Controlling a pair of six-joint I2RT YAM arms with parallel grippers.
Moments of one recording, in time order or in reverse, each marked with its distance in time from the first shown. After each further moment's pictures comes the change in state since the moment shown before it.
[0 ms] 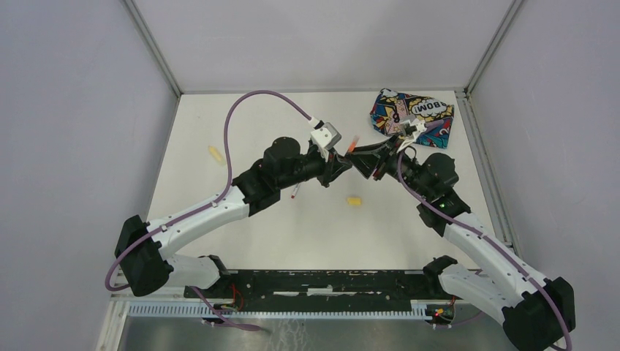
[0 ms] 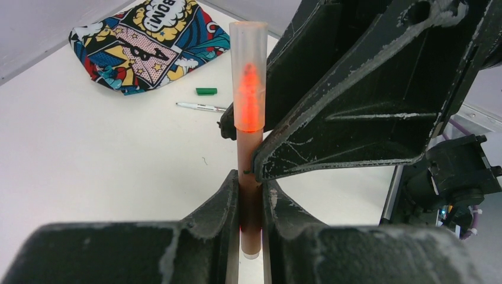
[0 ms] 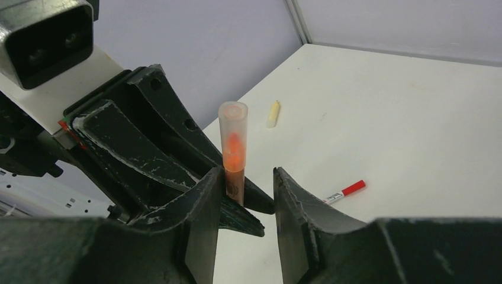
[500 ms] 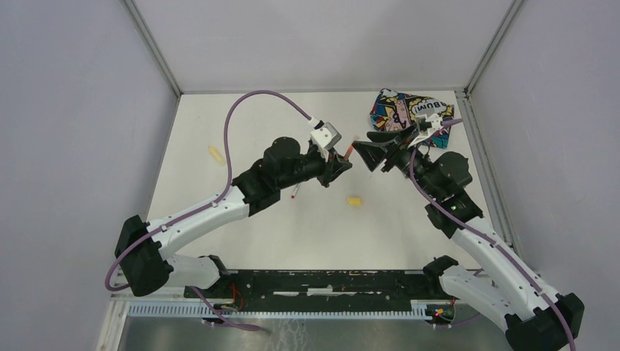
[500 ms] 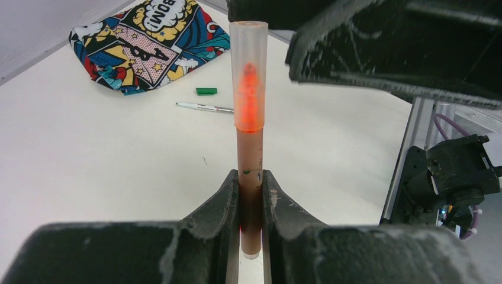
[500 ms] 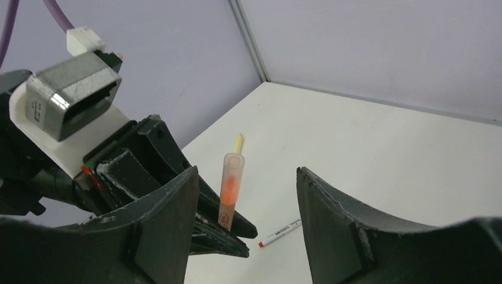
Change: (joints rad) left arm 0.000 0.000 0.000 0.001 0.000 0.000; right arm 0.000 -0.074 0.086 -0.135 0.139 -0.121
